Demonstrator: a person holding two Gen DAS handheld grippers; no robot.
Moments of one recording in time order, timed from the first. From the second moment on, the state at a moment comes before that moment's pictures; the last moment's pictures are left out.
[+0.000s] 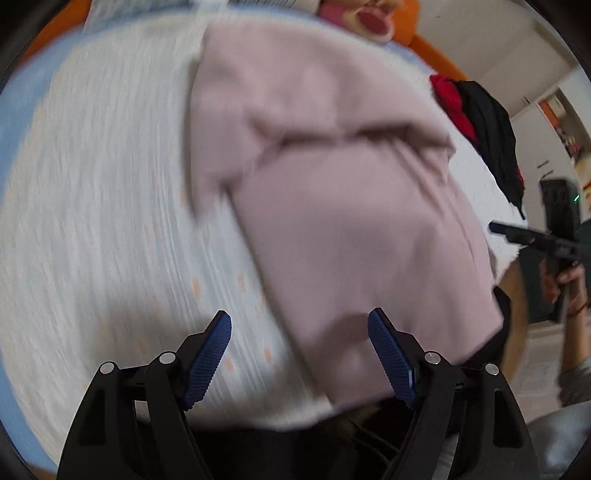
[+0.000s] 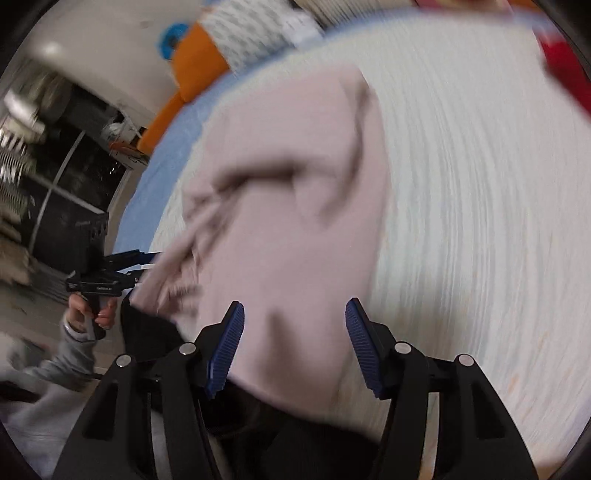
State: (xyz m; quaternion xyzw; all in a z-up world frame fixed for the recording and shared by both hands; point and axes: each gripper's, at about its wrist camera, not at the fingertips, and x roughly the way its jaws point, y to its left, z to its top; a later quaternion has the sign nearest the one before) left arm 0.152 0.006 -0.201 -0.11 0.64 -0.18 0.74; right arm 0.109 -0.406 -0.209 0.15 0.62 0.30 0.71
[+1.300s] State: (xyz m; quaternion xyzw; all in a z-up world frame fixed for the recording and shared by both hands) left arm 0.306 0.048 -0.105 -0.25 0.54 -0.28 0.76; right arm 0.285 -0.378 -0.125 0.36 0.48 0.38 0.70
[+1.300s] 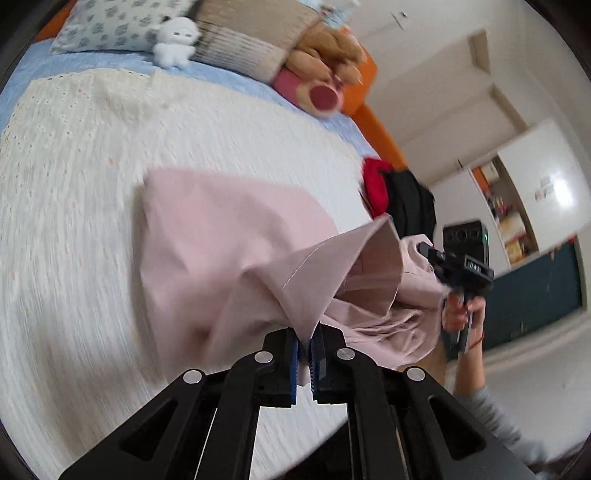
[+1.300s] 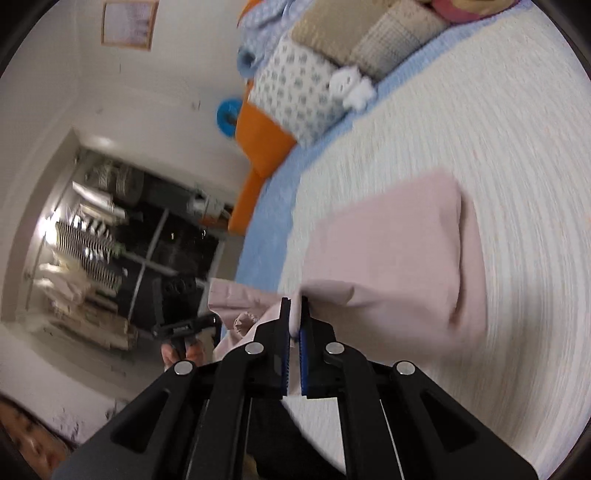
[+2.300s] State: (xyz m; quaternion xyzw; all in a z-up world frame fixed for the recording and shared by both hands) left arm 0.446 0.067 -0.241 -0.35 0.60 -0.18 0.70; right arm 0.268 -0.287 -0.082 0.00 0.33 0.33 0.88
